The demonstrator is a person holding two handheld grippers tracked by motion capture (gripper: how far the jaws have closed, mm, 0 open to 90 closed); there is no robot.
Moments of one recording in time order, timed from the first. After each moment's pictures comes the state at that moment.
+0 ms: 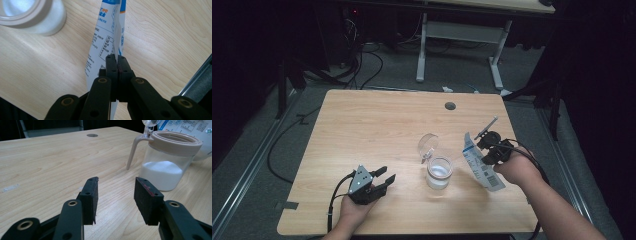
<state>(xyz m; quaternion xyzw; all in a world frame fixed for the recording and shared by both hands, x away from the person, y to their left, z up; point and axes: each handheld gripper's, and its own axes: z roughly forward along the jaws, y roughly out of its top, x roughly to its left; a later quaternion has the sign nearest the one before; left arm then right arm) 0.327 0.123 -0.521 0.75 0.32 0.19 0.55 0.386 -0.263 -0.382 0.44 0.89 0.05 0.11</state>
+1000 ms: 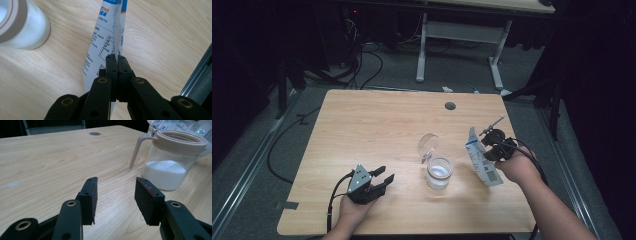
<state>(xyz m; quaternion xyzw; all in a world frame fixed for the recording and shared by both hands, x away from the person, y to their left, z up) 0.330 0.127 -0.521 0.75 0.34 0.19 0.54 0.393 -0.278 -0.391 0.47 0.87 0.08 0.14</state>
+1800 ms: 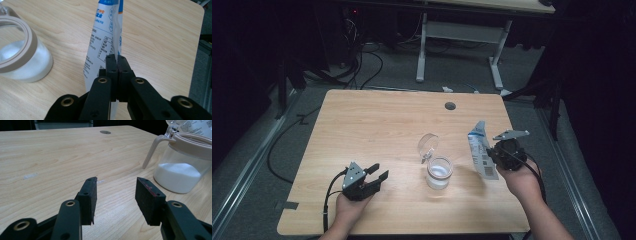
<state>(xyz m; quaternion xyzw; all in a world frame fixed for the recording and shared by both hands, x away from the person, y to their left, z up) 0.337 0.141 -0.524 0.73 0.37 0.18 0.54 0.356 -0.299 -0.396 0.49 0.80 0.25 0.24</state>
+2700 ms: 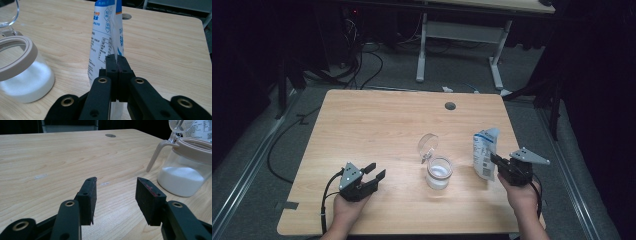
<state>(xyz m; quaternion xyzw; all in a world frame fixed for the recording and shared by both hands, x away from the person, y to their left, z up) 0.332 0.146 -0.519 0.72 0.38 0.20 0.54 0.327 -0.336 -0.451 0.49 0.71 0.42 0.27</state>
